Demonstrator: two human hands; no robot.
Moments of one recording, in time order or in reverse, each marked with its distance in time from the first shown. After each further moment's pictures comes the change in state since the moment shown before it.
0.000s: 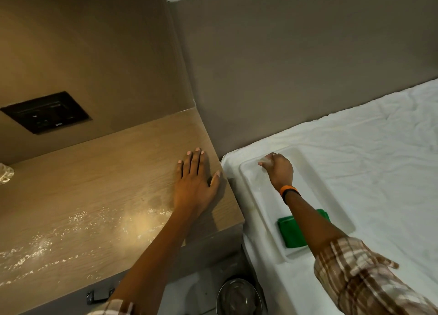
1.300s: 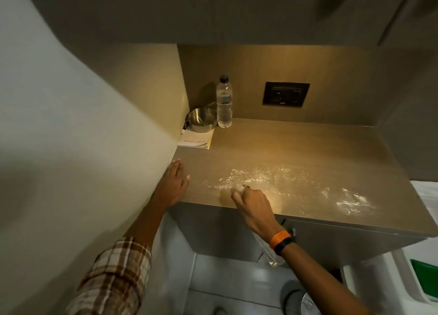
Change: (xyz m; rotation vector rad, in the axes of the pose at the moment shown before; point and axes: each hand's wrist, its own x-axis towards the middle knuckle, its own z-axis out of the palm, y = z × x) left_hand -0.322 -0.498 -0.173 -0.041 0.001 -0.468; right_hand -0.445 -0.387 0.218 -0.060 -0.464 -0.756
